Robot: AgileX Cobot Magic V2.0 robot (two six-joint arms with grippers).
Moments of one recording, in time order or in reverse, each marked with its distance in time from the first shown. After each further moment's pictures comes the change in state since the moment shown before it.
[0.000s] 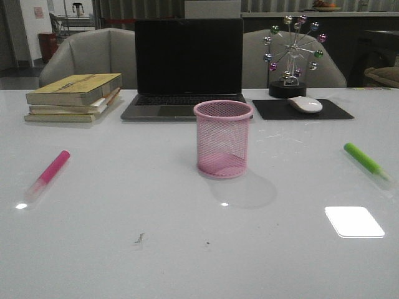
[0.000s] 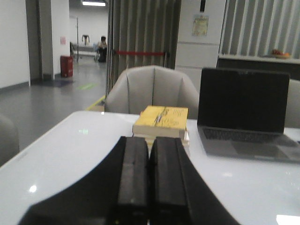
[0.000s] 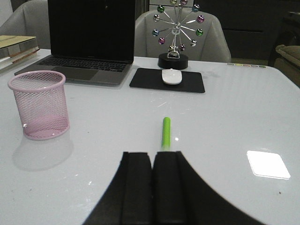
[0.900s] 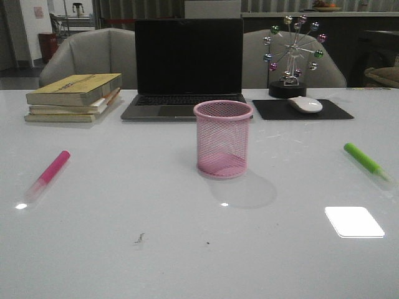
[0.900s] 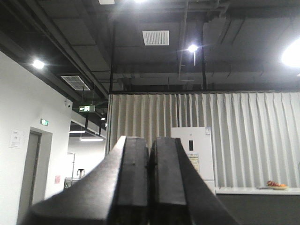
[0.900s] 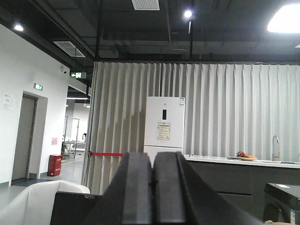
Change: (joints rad) left arm 0.000 0.092 -0.579 0.054 0.015 0.000; right arm 0.000 0.030 -0.535 -0.023 -0.101 0.000
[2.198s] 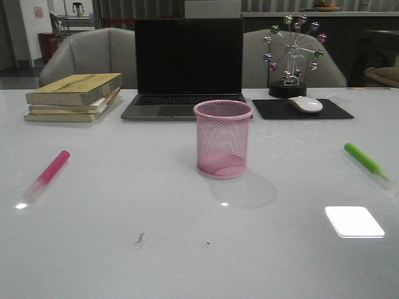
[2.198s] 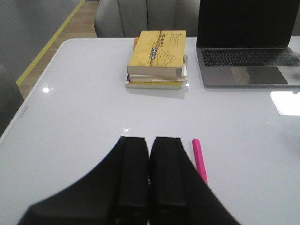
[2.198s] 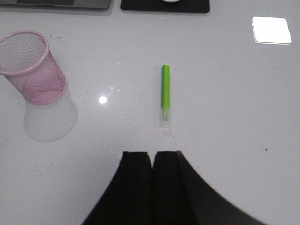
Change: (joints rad) left arm 0.000 0.487 -0.104 -0.121 0.576 0.156; right arm 0.000 0.749 -0.273 0.000 0.700 0.097
